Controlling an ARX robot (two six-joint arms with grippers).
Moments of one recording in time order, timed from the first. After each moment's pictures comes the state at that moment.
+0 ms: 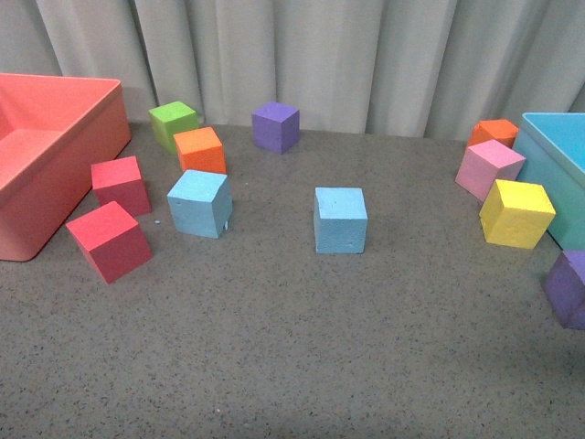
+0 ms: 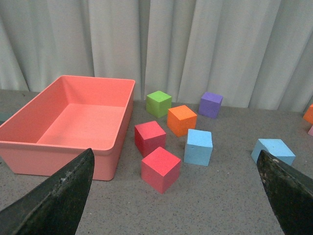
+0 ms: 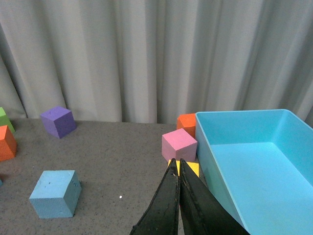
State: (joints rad) left arm 0.00 0.00 0.02 0.00 0.00 0.00; right arm 0.10 1.29 0.17 1.11 0.09 0.00
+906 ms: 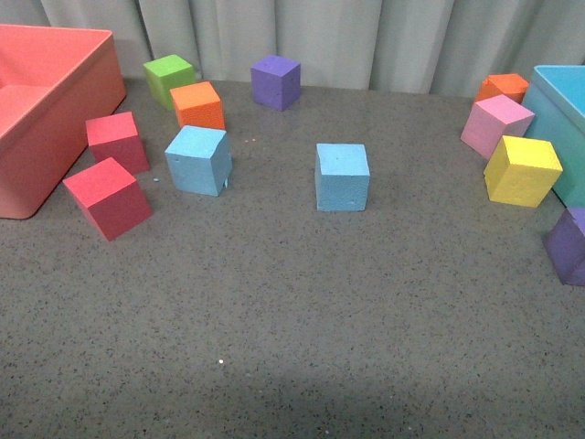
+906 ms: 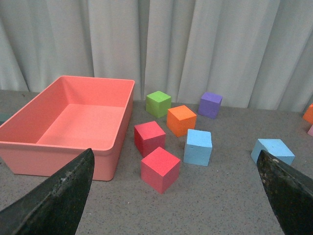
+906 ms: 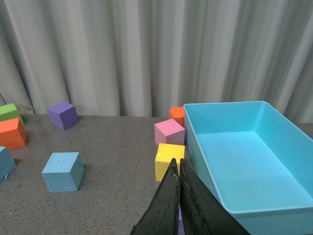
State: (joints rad) left arm 0.00 0.00 0.02 0.00 0.00 0.00; right arm 0.00 0.56 0.00 0.55 0.00 0.00
